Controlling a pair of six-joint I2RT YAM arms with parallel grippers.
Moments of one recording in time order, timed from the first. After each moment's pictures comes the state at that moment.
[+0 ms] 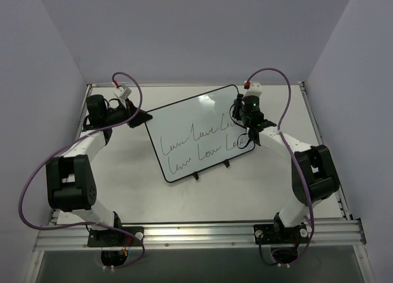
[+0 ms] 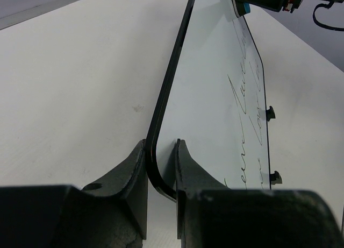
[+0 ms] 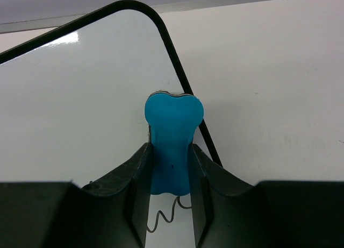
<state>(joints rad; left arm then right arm) 0.05 1.62 1.02 0.25 1.03 -0.05 0.34 1.65 1.03 0.24 0.27 0.27</state>
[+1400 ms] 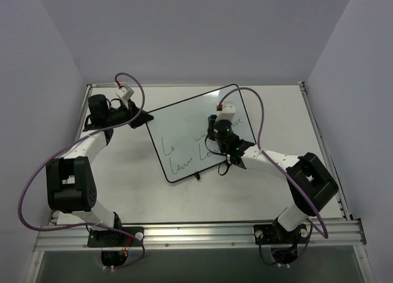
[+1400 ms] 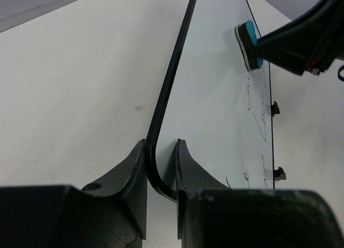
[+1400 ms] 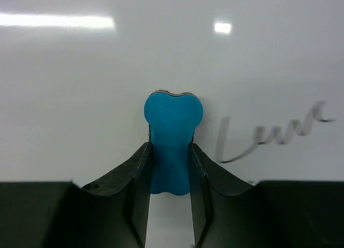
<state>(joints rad) 0.03 1.60 1.03 0.21 1.00 0.00 0.73 1.60 0.89 0.35 0.47 0.35</state>
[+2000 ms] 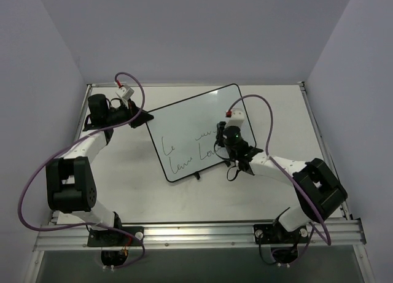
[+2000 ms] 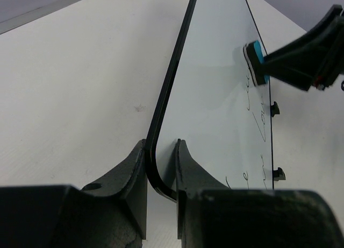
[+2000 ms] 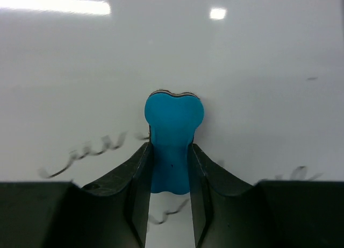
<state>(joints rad) 0.03 1.60 1.03 0.21 1.00 0.00 0.60 1.50 0.71 0.36 0.44 0.37</state>
